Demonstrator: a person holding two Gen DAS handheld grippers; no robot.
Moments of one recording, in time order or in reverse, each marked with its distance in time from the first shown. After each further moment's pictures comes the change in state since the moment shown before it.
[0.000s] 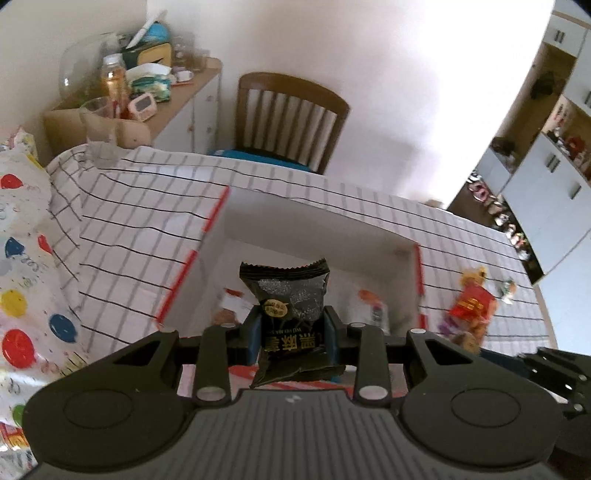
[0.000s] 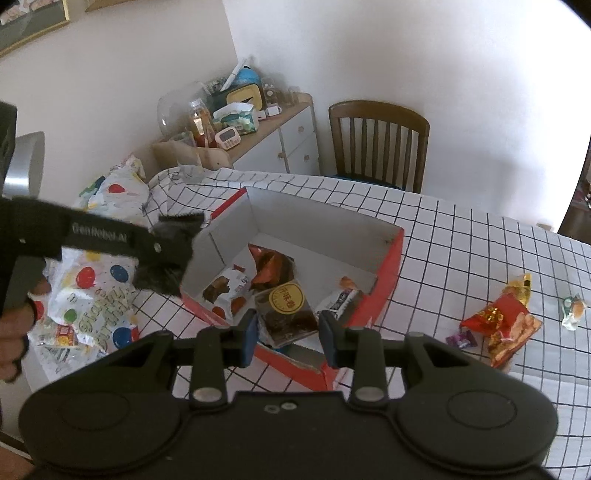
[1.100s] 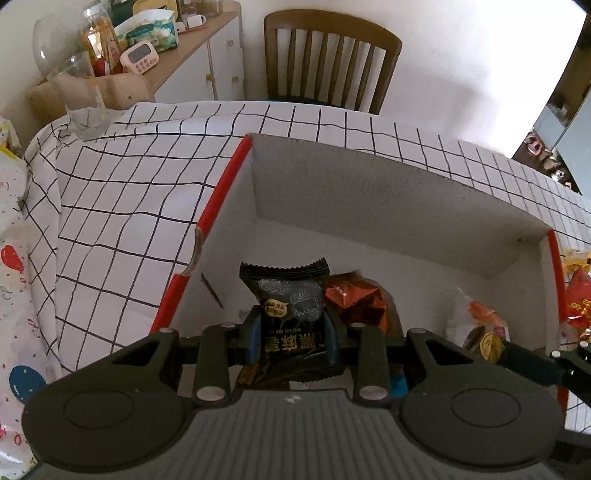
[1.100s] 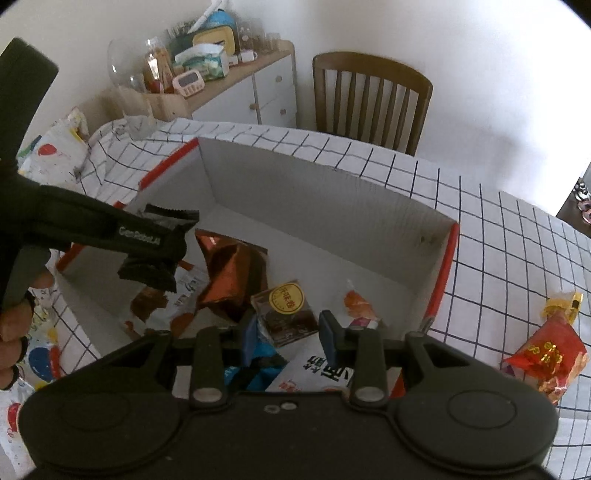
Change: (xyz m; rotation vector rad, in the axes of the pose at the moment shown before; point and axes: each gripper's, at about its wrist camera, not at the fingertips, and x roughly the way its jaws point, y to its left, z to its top) left arm 0.160 0.016 0.029 0.048 0.167 0.163; right arm 0.149 0.006 0.025 -0.027 0.147 -0.114
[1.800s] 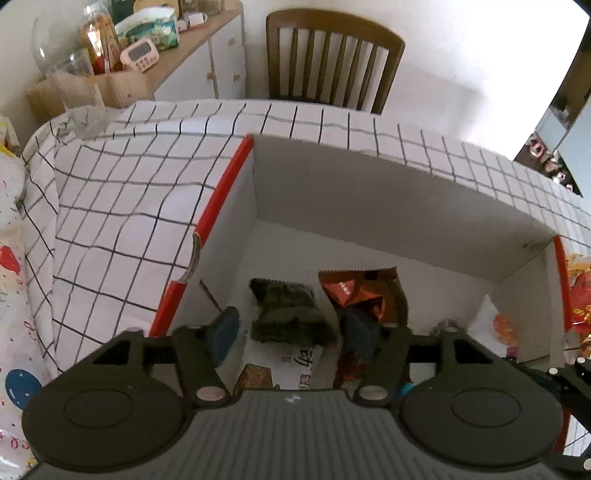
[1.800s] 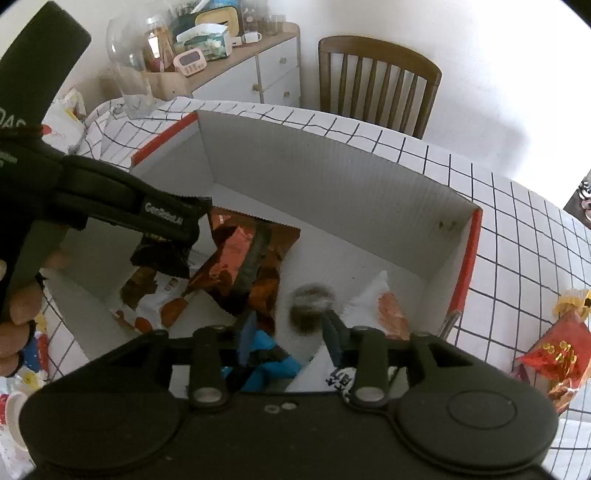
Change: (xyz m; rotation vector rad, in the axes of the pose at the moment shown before) left arm 0.001 0.002 0.002 -0.005 -0.008 -0.004; right arm 0.015 0.005 -0.003 -0.013 0.036 0.004
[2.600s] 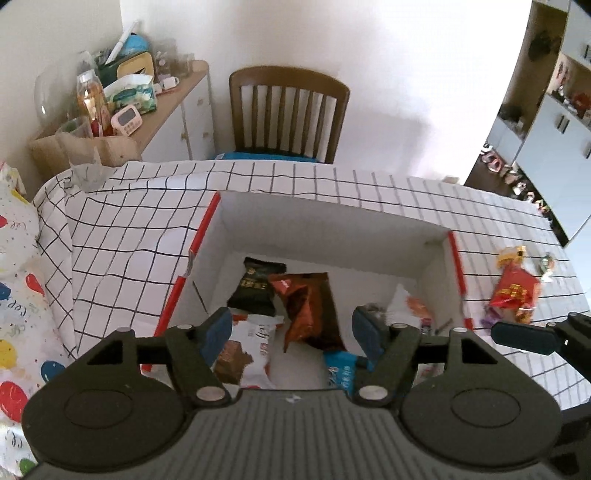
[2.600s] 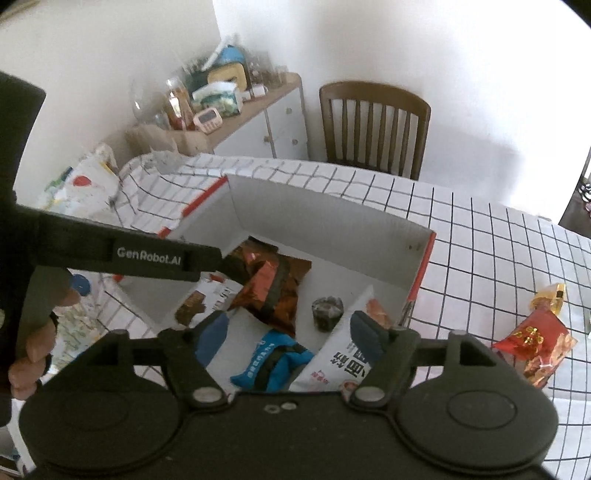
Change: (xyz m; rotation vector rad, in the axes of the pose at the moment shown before) left arm -0.106 -0.023 -0.038 0.082 -0.154 -0.086; right arm -0.092 -0.009 -0.017 0.052 -0.153 0.077
